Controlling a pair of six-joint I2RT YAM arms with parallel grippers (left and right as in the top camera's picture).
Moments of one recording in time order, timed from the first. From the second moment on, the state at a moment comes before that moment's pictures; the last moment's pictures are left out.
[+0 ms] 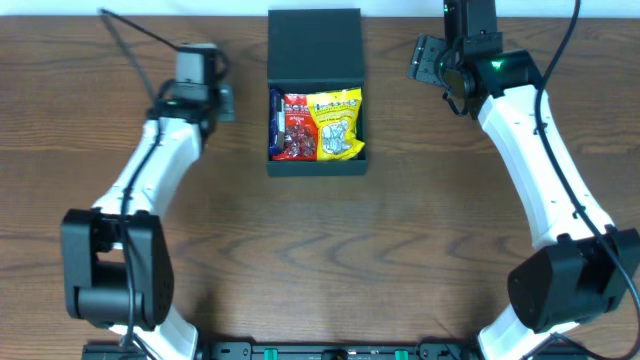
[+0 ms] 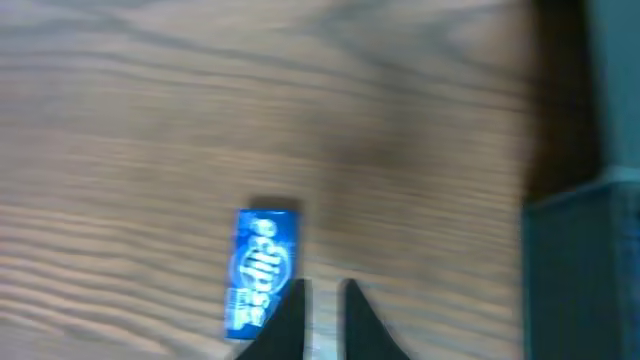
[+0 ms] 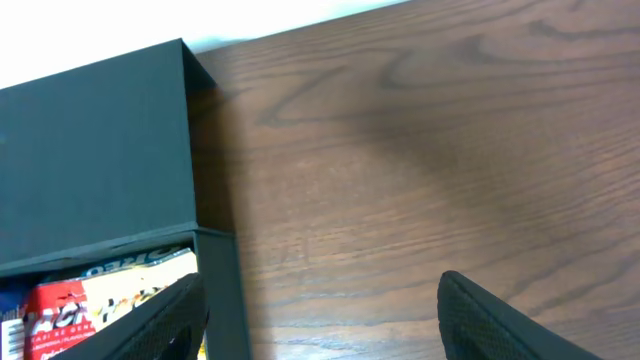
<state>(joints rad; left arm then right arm) -0.08 1.80 1.29 -0.37 -0.18 -0.10 0.22 1.82 1.73 -0.77 0.15 0.42</state>
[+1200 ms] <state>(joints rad) 0.06 2.04 1.29 -0.31 -0.06 0.02 0.22 1.82 1.73 -0.77 0.15 0.42</state>
